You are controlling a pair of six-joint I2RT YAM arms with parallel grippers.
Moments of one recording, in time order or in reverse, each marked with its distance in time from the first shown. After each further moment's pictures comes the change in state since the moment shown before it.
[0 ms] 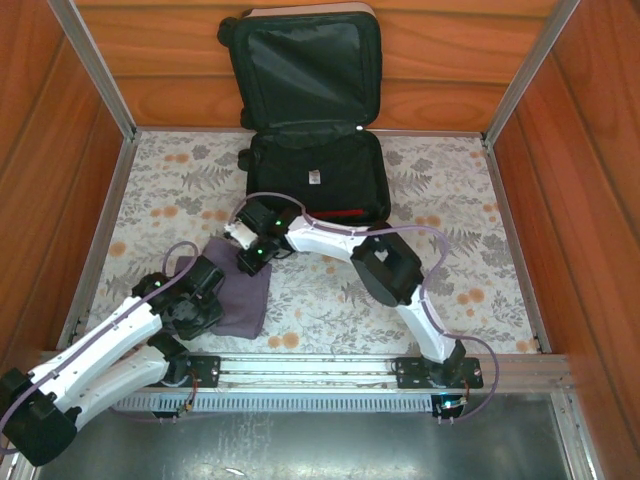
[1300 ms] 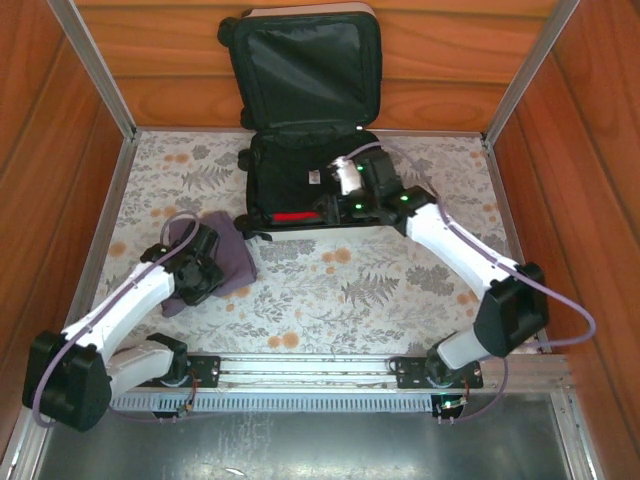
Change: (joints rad) left arm 0.257 0.235 0.103 0.198 -0.034 0.143; right arm -0.374 -0.695 -0.407 0.072 -0.045 0.087
